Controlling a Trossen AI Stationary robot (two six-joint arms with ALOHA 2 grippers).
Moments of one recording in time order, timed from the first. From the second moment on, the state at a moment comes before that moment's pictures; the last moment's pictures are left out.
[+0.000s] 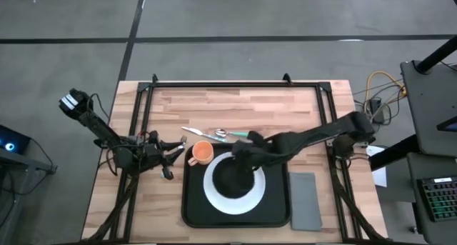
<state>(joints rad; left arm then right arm) -0.78 0.96 0.16 1.04 -1.20 0.07 0.27 1.81 1.60 -0.81 0.29 0.57</state>
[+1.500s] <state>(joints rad) -0.78 0.96 0.16 1.01 -1.18 0.06 0.22 1.80 1.23 -0.40 0.22 0.49</state>
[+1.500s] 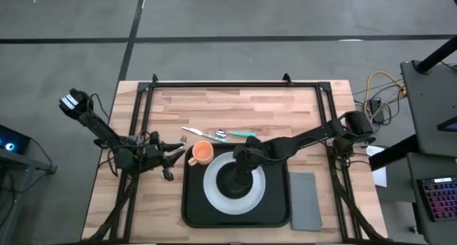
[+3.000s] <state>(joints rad) -0.78 0.96 0.16 1.01 -1.15 0.04 0.38 1.70 0.89 -0.40 0.39 0.87</state>
